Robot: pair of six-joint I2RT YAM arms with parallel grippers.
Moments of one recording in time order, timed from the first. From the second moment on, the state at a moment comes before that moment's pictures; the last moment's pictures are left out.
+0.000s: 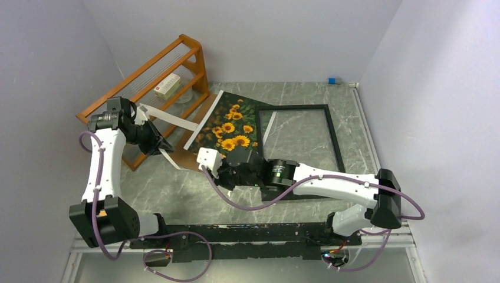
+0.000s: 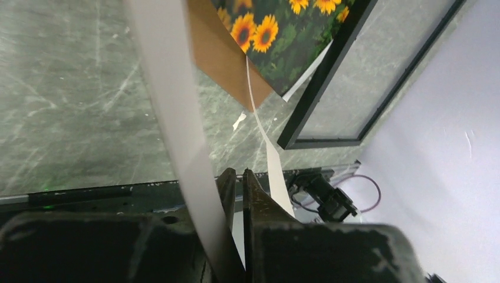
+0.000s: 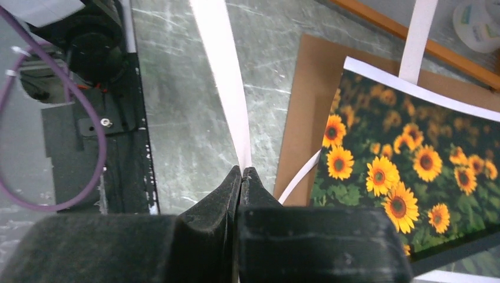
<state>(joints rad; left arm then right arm) 0.20 1.30 1.27 -1.21 0.54 -0.45 1.28 1.42 1.20 -0.24 0.02 -0.19</state>
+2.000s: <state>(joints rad) -0.12 1.50 1.73 -0.74 0.88 -0.65 0.24 1.46 1.32 -0.53 0.00 0.57</state>
